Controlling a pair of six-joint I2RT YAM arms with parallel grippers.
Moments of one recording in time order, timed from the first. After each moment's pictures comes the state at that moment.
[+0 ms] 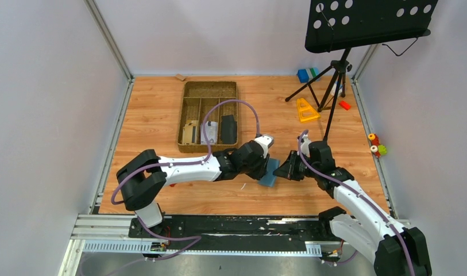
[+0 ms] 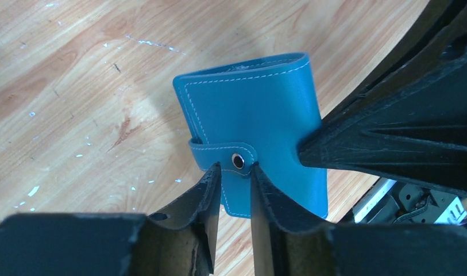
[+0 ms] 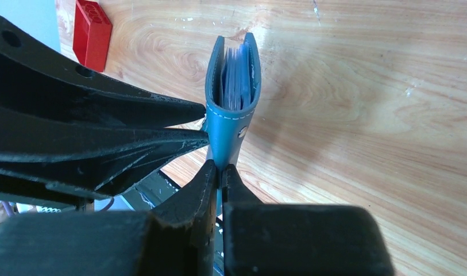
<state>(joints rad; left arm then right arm) -1.10 1.68 1.05 -0.10 -0.09 -0.46 0.35 0.88 0.43 -0.27 -0.49 0.61</state>
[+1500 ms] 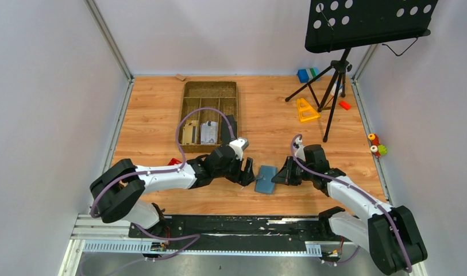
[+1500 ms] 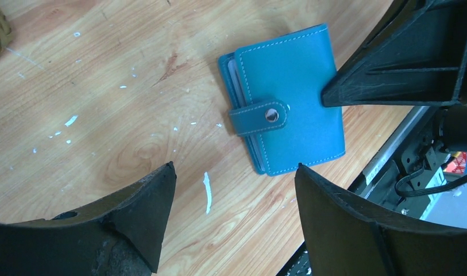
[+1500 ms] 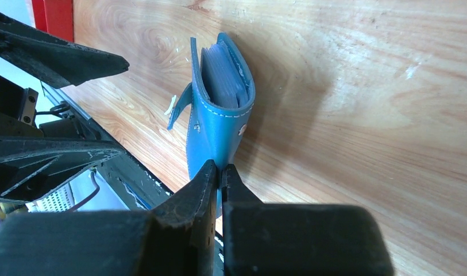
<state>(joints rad) -0.98 1.45 0.67 0.14 0.07 -0.53 0.35 1.03 0.35 -0.15 -0.53 0.60</state>
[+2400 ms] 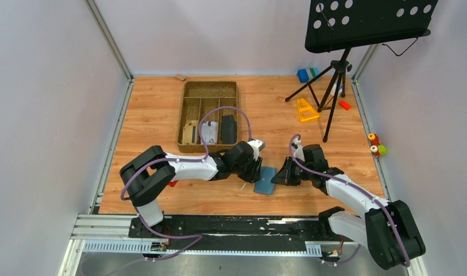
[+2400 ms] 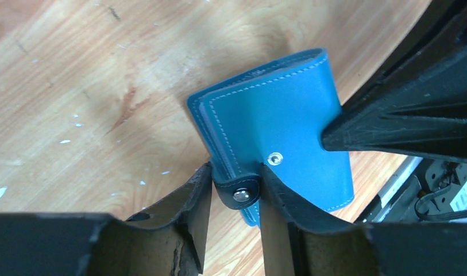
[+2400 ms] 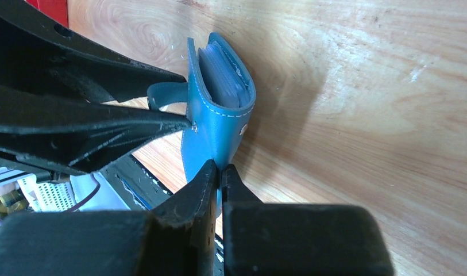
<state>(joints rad) -1.00 1.72 0.89 0.08 0.12 -0.49 0.35 1.08 0.35 -0.12 -0.56 0.59</state>
